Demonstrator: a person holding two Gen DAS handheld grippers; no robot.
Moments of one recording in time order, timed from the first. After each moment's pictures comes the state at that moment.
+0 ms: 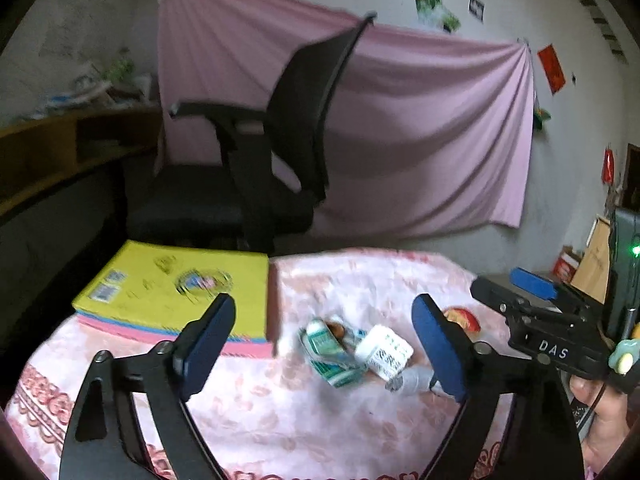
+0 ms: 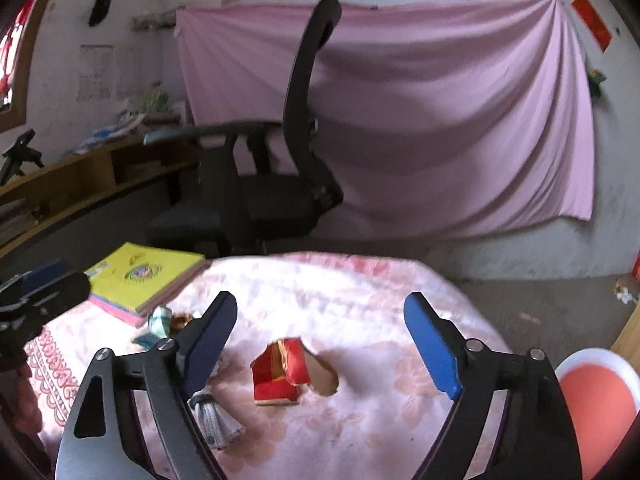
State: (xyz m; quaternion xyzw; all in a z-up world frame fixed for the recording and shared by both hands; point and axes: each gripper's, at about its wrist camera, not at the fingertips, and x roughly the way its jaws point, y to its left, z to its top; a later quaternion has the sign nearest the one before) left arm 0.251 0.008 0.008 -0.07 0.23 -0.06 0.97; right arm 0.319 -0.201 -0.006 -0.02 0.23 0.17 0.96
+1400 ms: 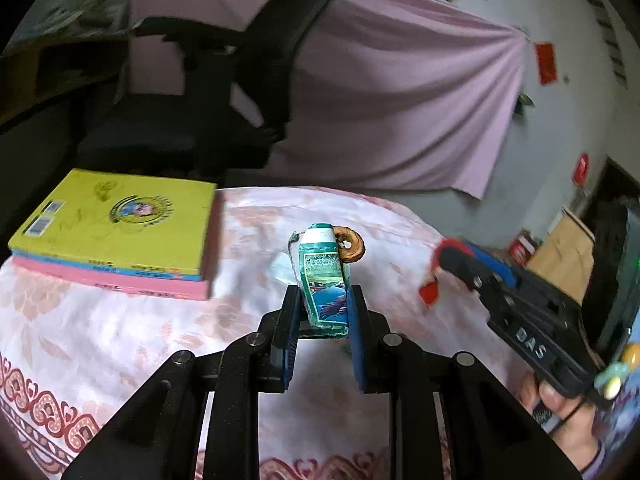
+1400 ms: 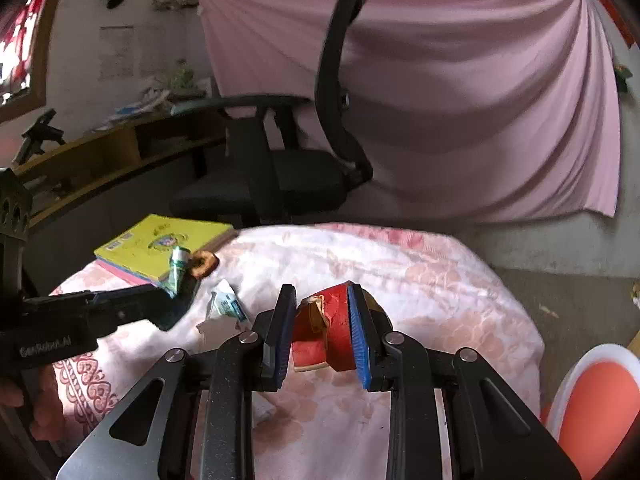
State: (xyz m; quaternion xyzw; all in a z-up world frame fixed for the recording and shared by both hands) left arm 0.268 -0.007 -0.015 -0.11 0.31 -0.15 0.93; right arm 0.302 -0.191 -0.012 -0.04 0.24 0.21 0.95
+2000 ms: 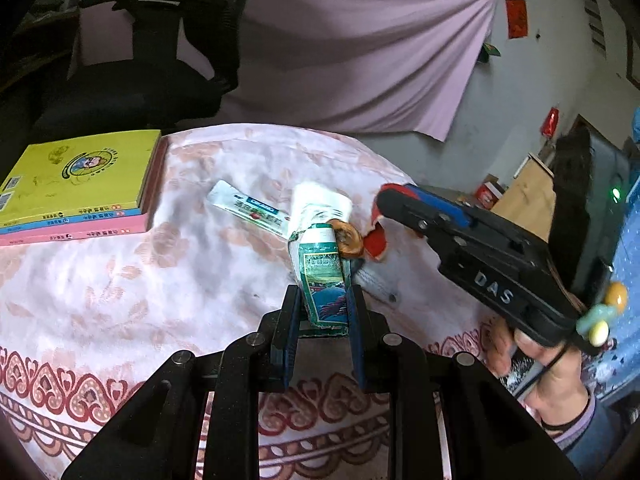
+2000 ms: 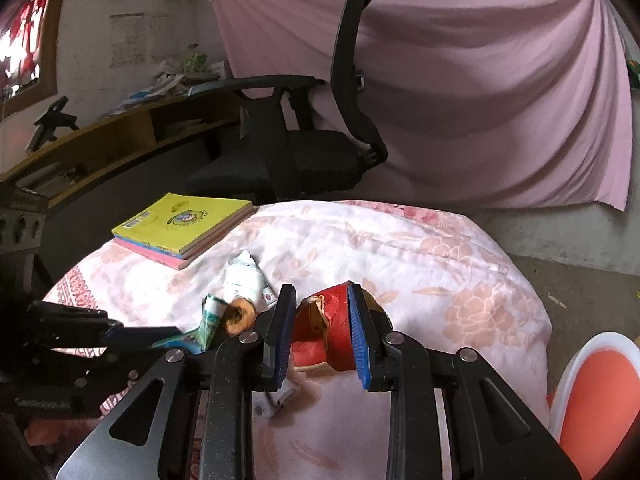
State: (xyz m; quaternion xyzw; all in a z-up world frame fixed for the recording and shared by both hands) left arm 0.258 -0.030 -0.025 -0.10 0.39 -0.23 0.89; right arm 0.296 -0.188 -0.018 -0.04 0.28 0.24 0.93
